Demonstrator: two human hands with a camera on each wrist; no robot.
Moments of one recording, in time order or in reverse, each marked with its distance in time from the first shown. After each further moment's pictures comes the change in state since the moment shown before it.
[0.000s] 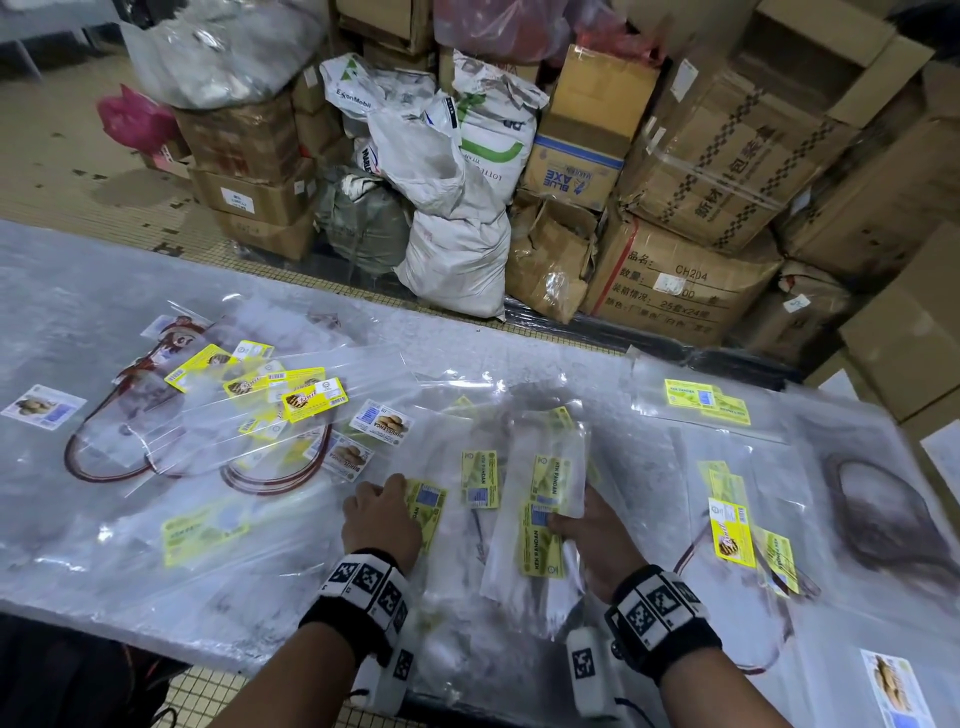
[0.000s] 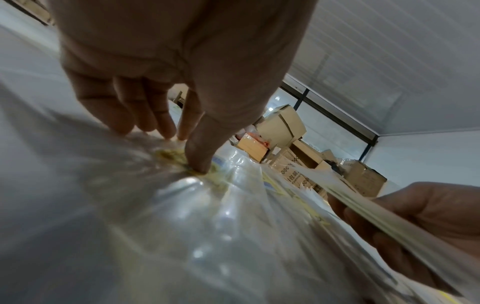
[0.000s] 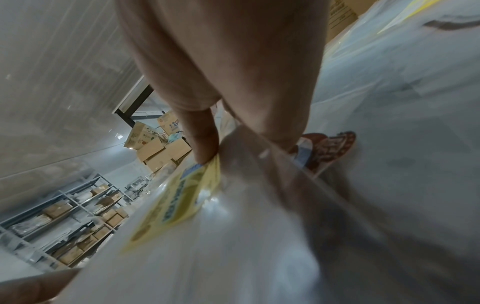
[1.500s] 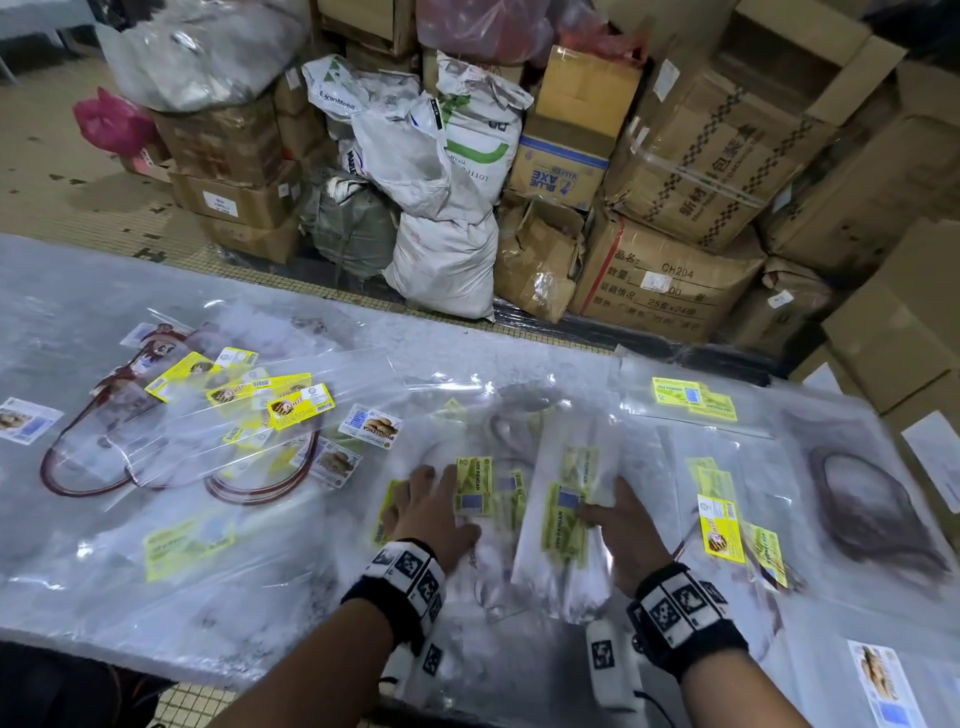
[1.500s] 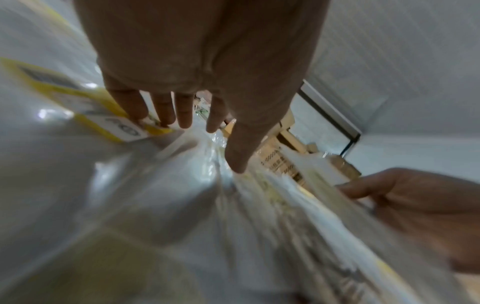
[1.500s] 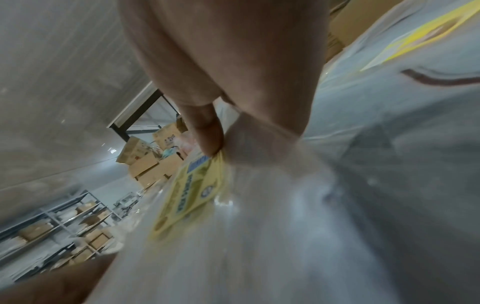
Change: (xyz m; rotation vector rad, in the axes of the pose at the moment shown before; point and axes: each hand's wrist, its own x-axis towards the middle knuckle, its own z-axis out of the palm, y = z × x) left_hand -0.006 0.045 0.017 -0.007 -0.081 0.222; right_hand -0.005 -0.017 -0.026 0.030 0.203 -0.052
